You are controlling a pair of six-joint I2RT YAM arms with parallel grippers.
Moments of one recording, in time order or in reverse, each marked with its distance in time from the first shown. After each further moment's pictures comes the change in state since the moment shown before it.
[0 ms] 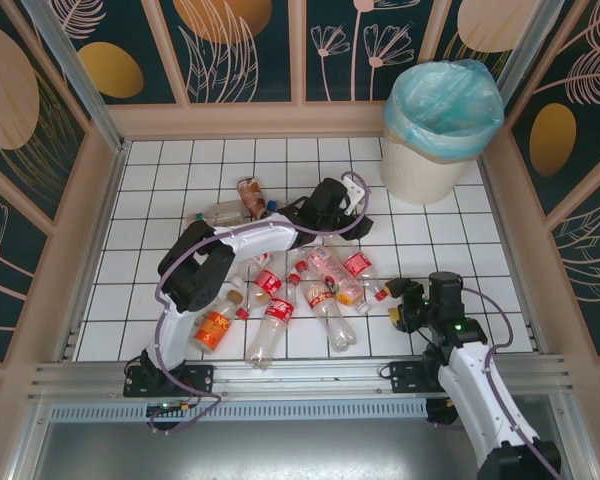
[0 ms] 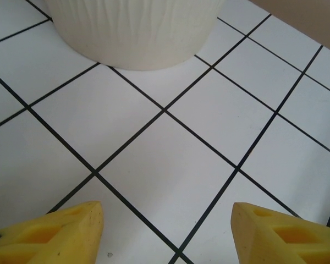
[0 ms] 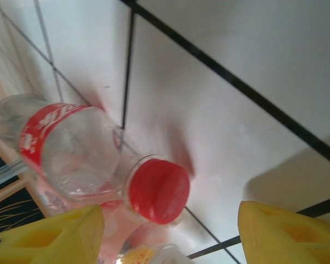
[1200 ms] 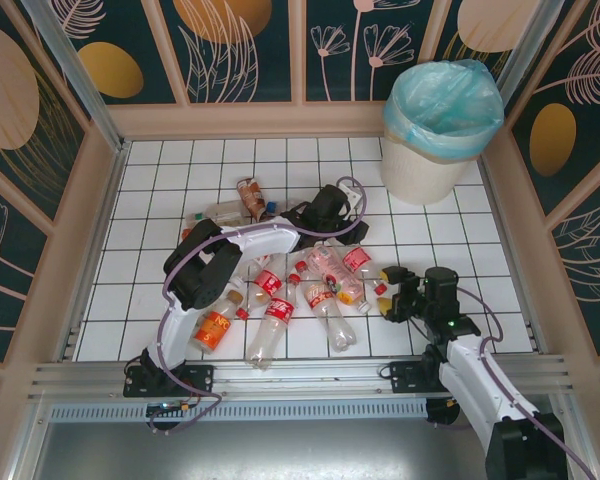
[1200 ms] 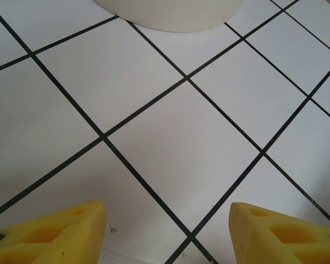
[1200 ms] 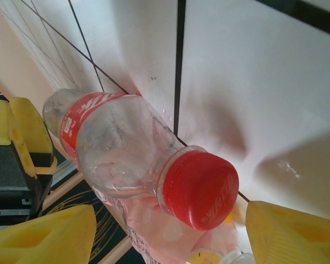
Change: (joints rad) left arm 0.000 0.034 -0.027 -0.005 -0.040 -0.094; right arm 0.048 0.115 -0.057 0.354 -0.043 0.280
